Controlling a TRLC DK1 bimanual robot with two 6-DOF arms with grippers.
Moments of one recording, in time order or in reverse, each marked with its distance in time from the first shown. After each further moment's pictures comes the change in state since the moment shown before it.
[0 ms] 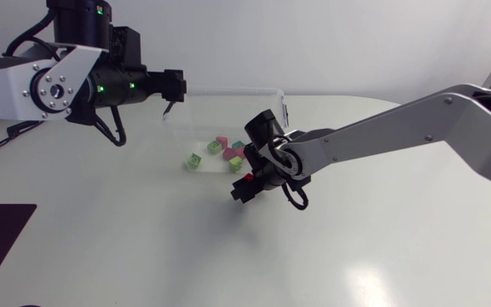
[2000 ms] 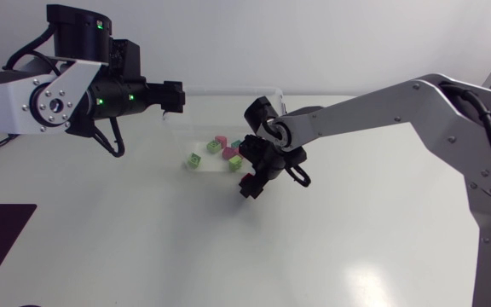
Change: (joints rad) left arm -0.001 -0.021 -0.064 0.019 0.000 0.000; right arm -0.056 0.130 0.262 -0.303 -0.074 -0.344
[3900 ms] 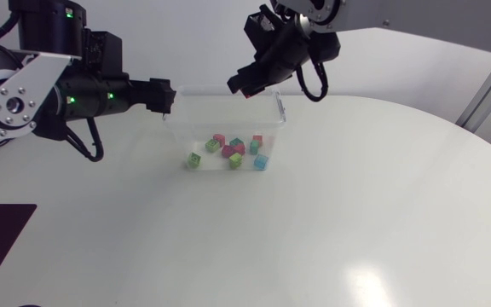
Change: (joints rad) left arm 0.005 -0.129 -0.037 -0.092 0.001 0.030; right arm -0.023 -0.181 0.438 -0.224 -0.010 0.199
